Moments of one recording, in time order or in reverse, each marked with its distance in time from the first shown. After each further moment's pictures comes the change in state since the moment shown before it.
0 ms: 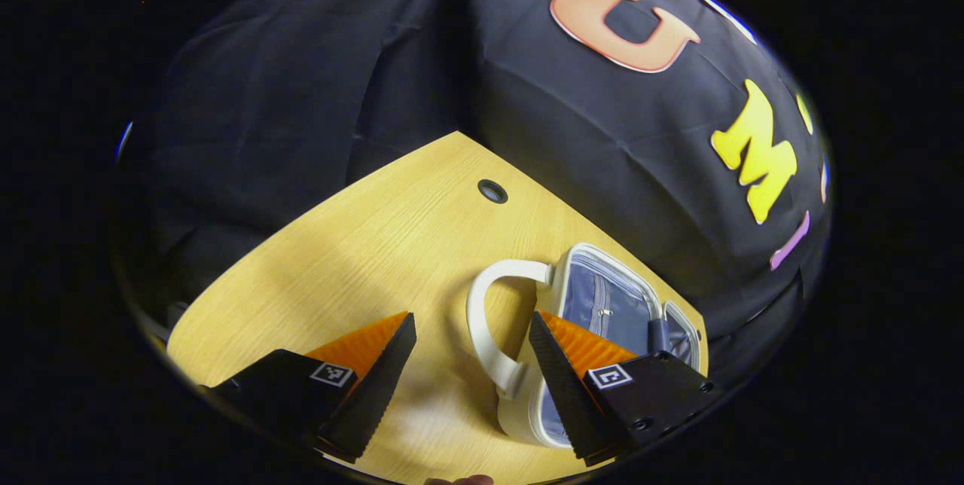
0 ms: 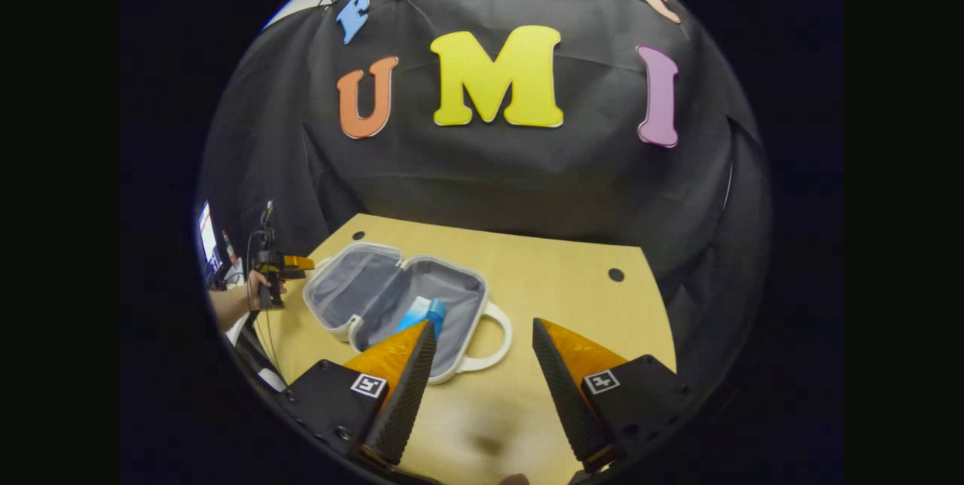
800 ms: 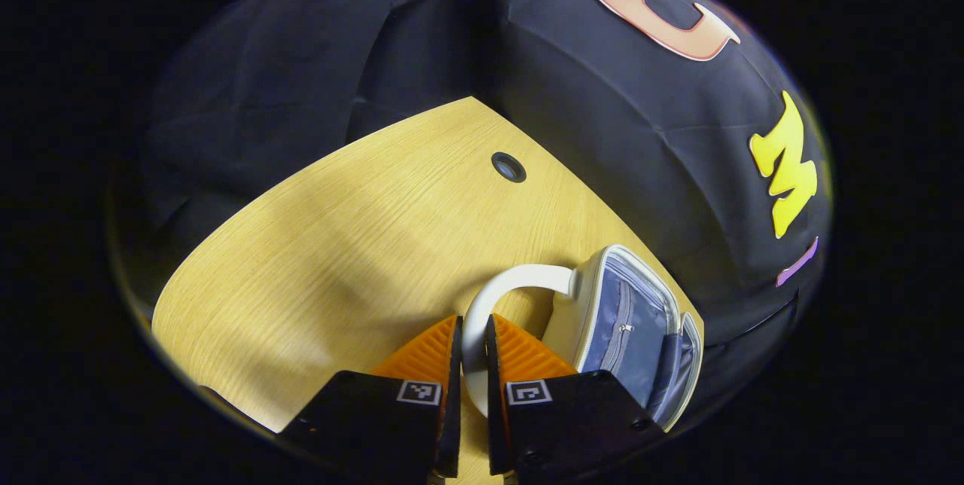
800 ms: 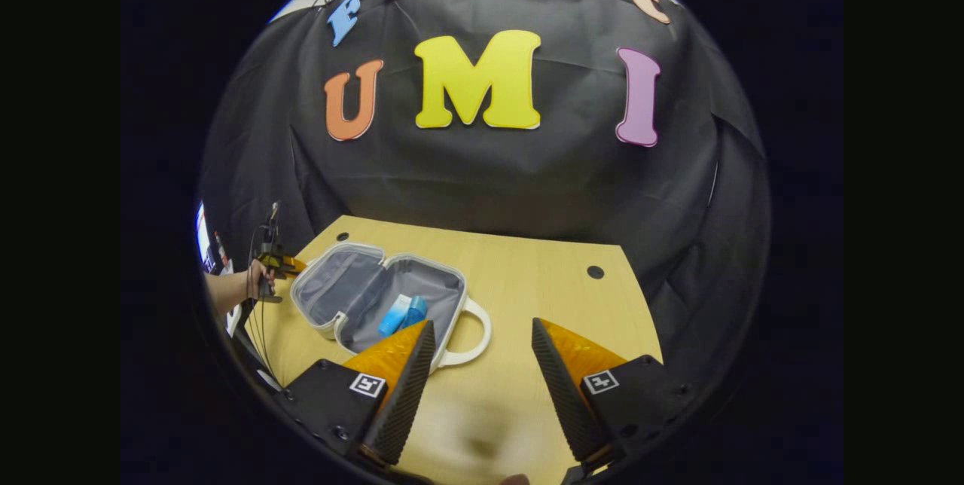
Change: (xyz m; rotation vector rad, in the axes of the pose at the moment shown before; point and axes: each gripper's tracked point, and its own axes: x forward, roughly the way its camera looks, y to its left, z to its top) left arm 0.030 -0.014 0.001 -0.086 0.111 -0.025; right arm -0.015 -0.010 -0.010 0.058 -0.001 -0.029
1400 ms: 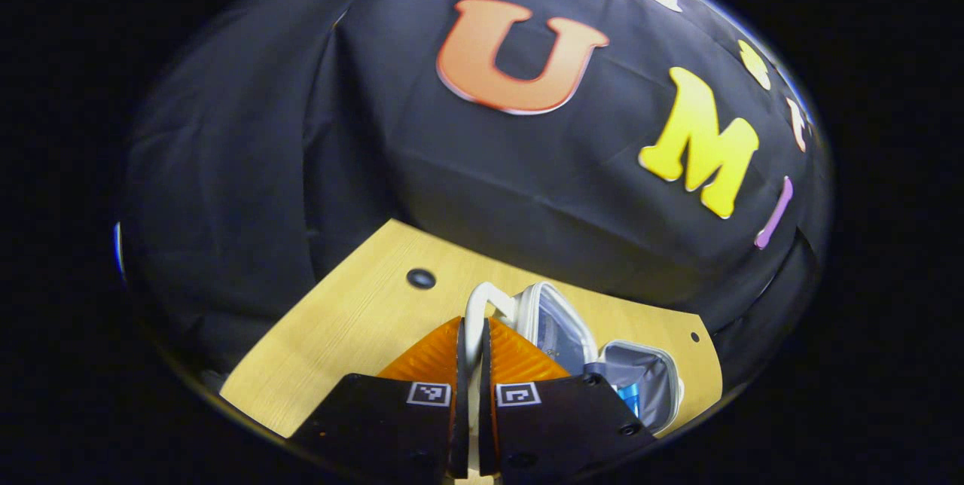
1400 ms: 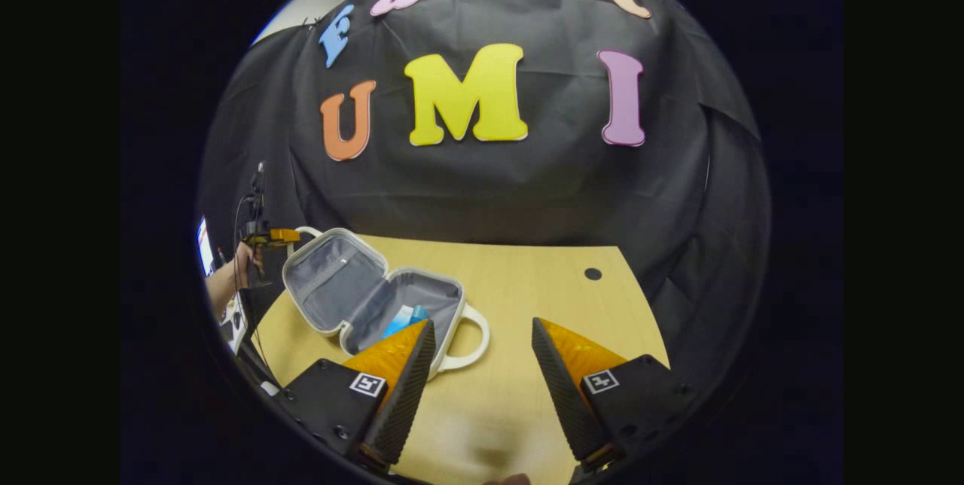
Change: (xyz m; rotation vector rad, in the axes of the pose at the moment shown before) left arm -0.107 -0.160 0.071 0.402 -0.349 -0.058; right arm -0.024 -0.011 0.013 0.066 -0.086 0.005
